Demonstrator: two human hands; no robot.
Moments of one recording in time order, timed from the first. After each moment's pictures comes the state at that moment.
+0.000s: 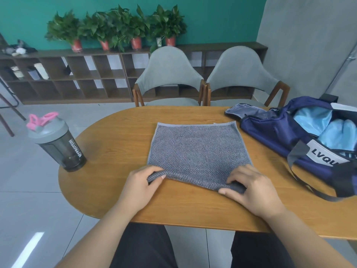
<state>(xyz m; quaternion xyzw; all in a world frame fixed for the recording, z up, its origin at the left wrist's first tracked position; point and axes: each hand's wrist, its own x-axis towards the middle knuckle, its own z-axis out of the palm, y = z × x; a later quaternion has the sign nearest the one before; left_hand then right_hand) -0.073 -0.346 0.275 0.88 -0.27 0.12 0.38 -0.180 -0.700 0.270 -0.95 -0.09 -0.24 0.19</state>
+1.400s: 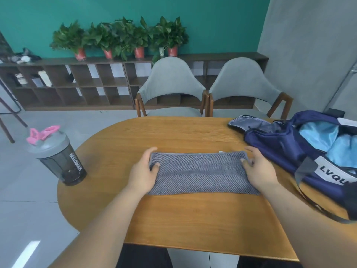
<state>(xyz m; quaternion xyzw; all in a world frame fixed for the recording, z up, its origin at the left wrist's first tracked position) 0.010 -0.368 0.290 0.92 -0.10 0.02 0.39 -0.082 -0.738 0.291 -0.90 0.23 -0.14 0.35</state>
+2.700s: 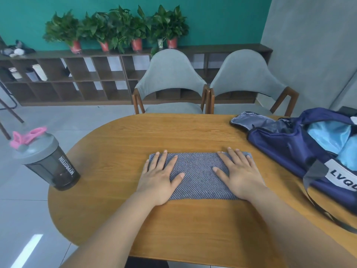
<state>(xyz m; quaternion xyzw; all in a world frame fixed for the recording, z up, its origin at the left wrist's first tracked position) 0.010 -0.411 0.280 0.98 -0.21 -0.07 0.03 -0.055 -0.698 0.277 -1.00 0.08 0.00 0.06</state>
